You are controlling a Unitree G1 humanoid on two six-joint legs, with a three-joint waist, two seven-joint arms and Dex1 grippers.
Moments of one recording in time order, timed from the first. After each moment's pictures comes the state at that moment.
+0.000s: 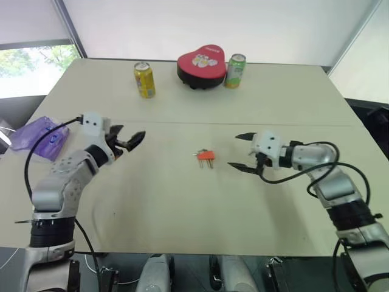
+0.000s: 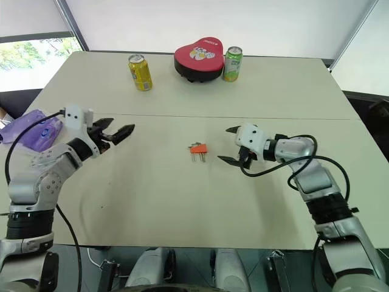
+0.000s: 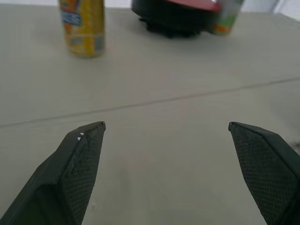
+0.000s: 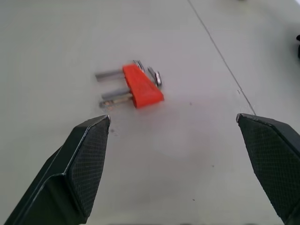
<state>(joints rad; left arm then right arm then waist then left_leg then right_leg) -0.37 0.57 0.21 -0.11 -0.53 0.67 -0.49 -0.55 -0.68 0.20 0.22 0.09 -0.01 0.97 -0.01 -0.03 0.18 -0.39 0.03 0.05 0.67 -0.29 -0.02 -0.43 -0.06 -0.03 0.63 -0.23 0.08</state>
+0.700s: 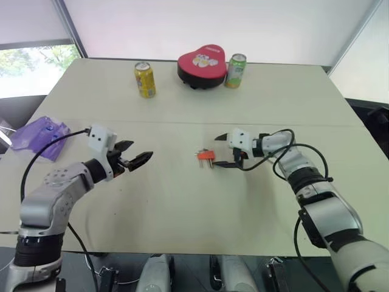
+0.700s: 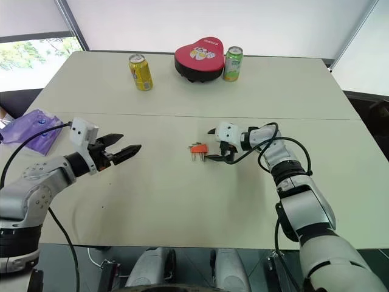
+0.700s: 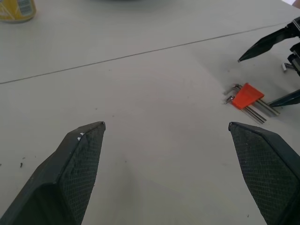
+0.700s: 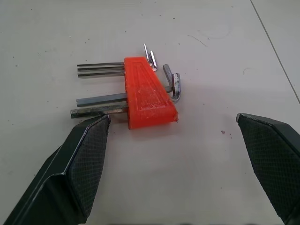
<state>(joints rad) -0.24 0.63 0.21 -0.27 -0.58 0.74 -0.61 -0.92 -0.45 0.27 0.99 -0.08 -0.40 1.10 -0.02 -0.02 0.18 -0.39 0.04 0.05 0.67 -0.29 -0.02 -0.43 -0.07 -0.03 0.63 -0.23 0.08</state>
